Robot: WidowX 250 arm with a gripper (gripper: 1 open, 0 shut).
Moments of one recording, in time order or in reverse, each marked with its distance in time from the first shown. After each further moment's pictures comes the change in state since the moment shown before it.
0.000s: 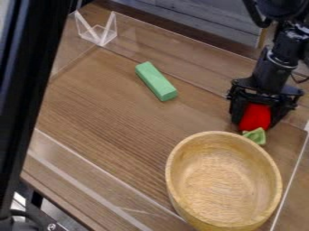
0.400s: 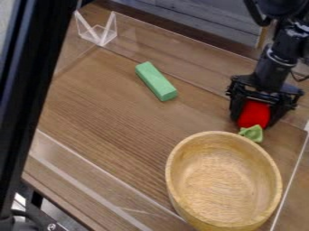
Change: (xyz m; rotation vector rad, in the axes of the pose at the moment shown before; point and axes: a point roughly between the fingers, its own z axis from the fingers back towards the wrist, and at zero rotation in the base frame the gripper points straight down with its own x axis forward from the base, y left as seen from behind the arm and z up) arm 0.012 0.011 0.000 0.005 0.012 -0.051
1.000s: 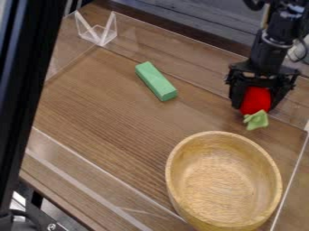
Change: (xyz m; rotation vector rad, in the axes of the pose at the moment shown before) arm 0.001 0.000 0.018 -0.009 0.035 0.144
